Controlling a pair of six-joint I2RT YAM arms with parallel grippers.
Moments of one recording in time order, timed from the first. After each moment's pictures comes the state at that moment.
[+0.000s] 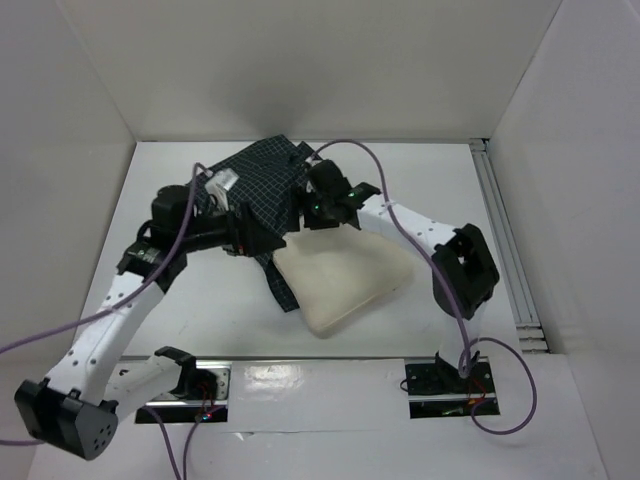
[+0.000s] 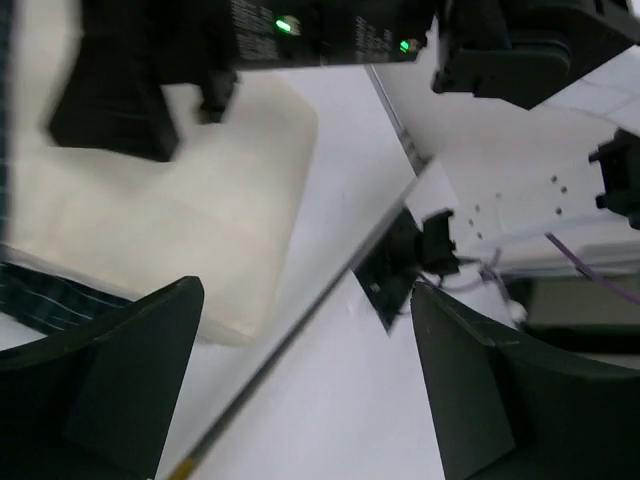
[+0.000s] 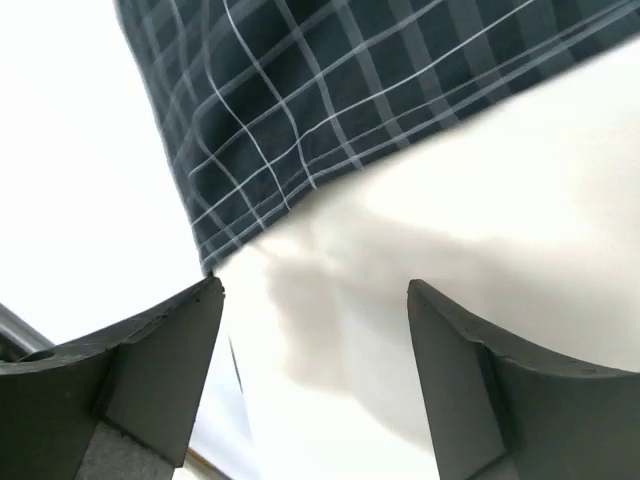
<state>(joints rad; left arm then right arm) -0.31 1.03 0.91 -0.34 0.77 -0.57 0.71 1.89 1.51 -0.44 -0.07 0.51</state>
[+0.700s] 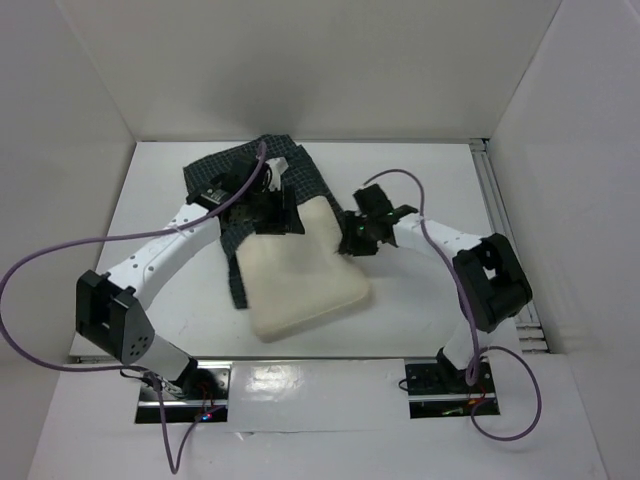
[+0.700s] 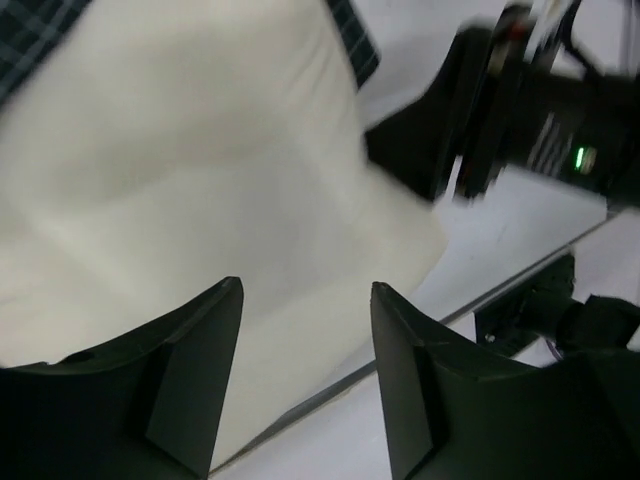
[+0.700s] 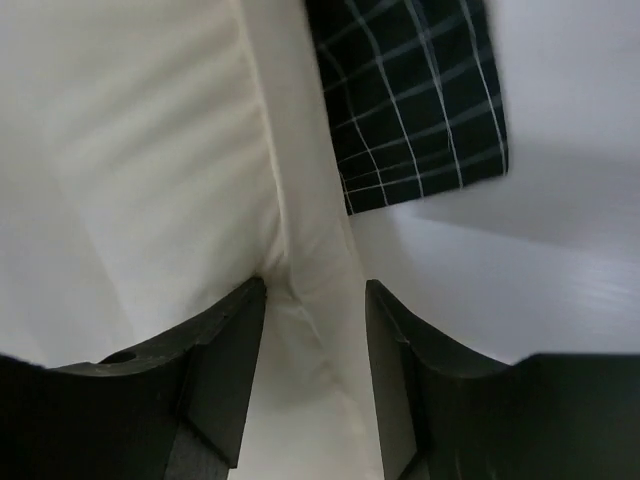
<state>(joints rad) -0.48 1.50 1.35 -0.69 0.28 -0.50 0.45 1.68 1.08 -0.40 -0.09 0.57</state>
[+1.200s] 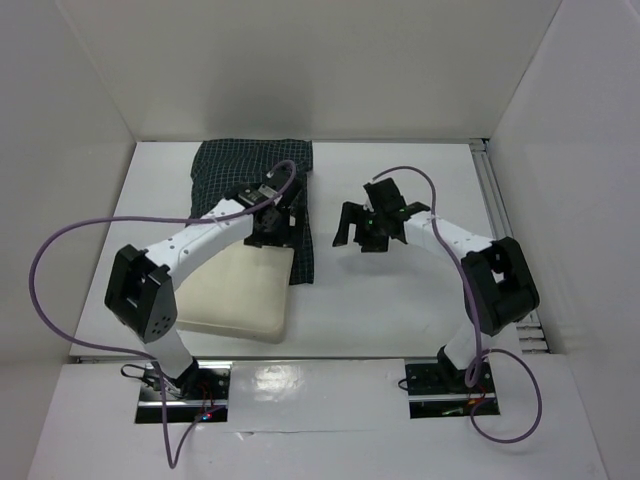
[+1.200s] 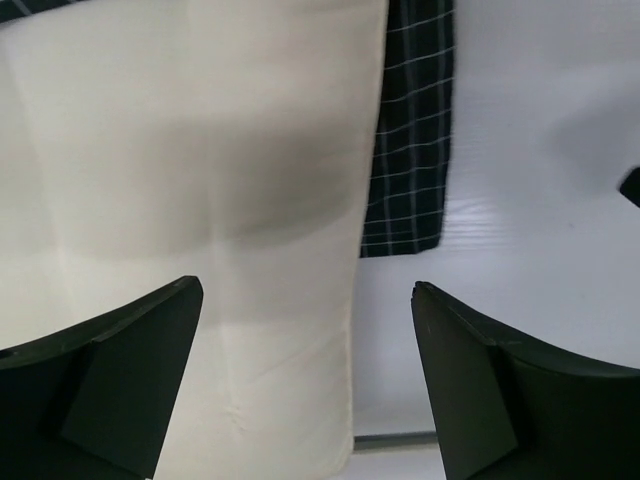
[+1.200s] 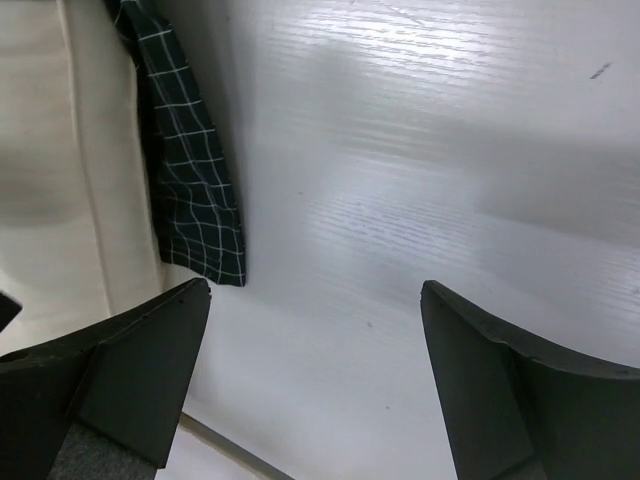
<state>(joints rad) -0.60 1.68 1.45 -0.91 -0.18 -0.53 0.43 1.64 1.07 -0.37 -0.23 0.57</state>
